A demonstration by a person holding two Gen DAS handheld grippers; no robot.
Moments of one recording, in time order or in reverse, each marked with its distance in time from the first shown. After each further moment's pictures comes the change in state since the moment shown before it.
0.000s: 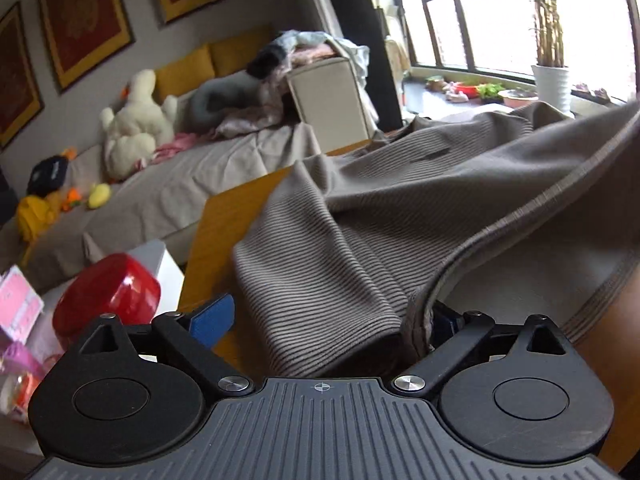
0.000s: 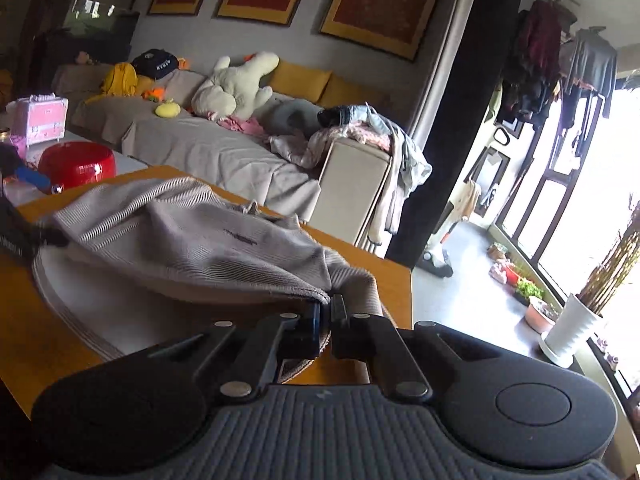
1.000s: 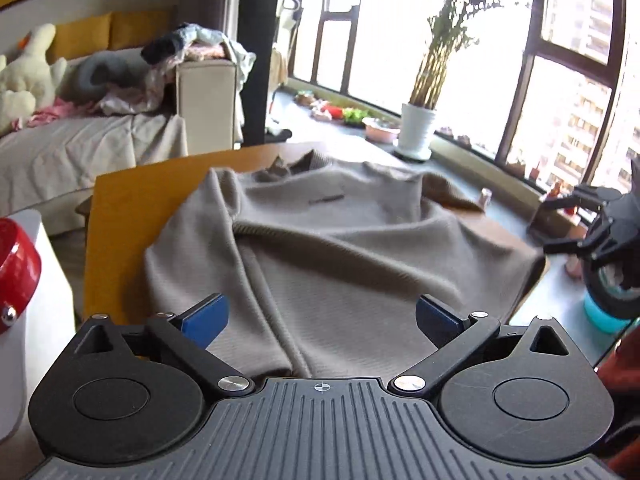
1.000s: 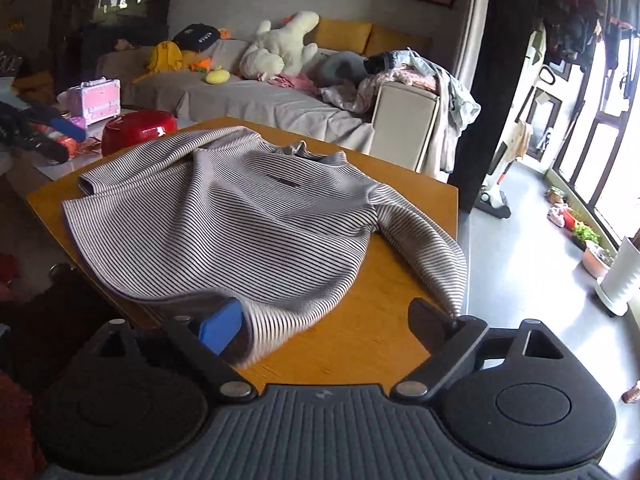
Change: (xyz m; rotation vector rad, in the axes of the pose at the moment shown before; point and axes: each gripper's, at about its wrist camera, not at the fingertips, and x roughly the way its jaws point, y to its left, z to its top) left arm -0.075 0.053 -0.004 -0.106 -0.033 -0.534; right arm -0.059 -0.027 -0.039 0.015 0.141 0.231
